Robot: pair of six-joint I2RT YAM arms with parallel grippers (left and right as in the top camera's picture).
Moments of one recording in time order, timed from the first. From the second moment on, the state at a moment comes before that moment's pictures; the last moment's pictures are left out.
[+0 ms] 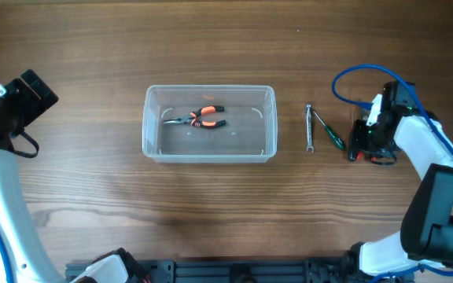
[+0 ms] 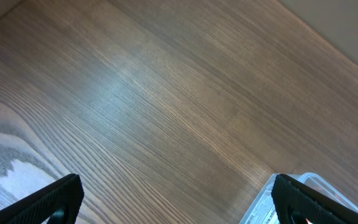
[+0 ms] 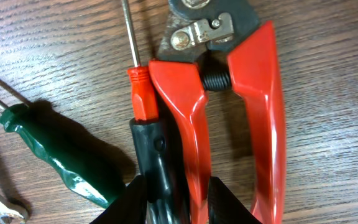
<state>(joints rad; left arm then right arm) 0.43 1.35 1.52 -1.09 -0.04 -0.28 -0.23 1.70 0.95 -0.67 -0.06 0.09</state>
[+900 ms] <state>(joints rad) 0.43 1.35 1.52 -1.09 -0.04 -0.28 -0.32 1.70 0.98 -0.66 -0.08 0.02</state>
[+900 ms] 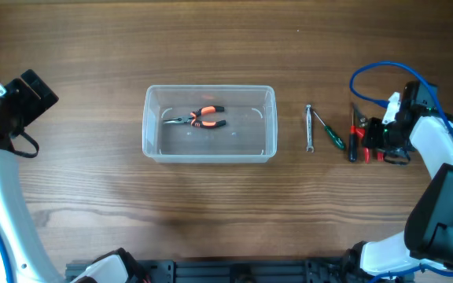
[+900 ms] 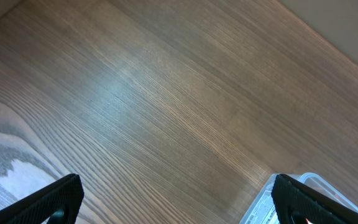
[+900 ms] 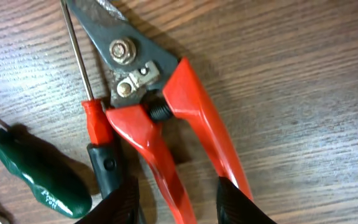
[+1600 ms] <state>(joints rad) 0.43 1.35 1.52 -1.09 -0.04 -0.28 -0.32 1.78 0.98 -0.64 -0.07 -0.04</state>
